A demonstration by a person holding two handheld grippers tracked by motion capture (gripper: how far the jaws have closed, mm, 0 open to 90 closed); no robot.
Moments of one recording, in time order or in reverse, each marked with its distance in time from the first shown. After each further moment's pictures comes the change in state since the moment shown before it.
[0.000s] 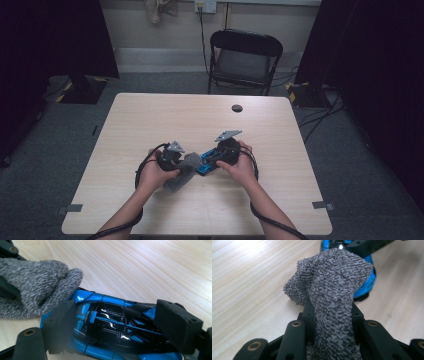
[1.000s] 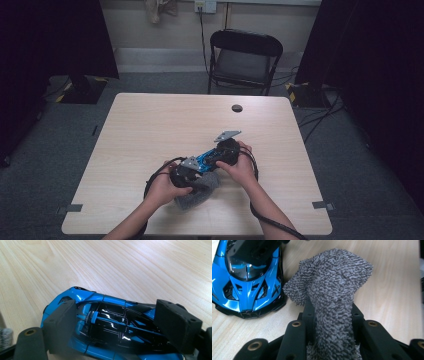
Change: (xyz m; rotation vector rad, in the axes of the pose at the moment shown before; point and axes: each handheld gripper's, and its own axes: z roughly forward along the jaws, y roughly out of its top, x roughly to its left) left arm -0.058 0.004 0.011 0.030 -0.187 0.110; right arm 0.002 0.000 0.000 -0.001 0.000 -0.010
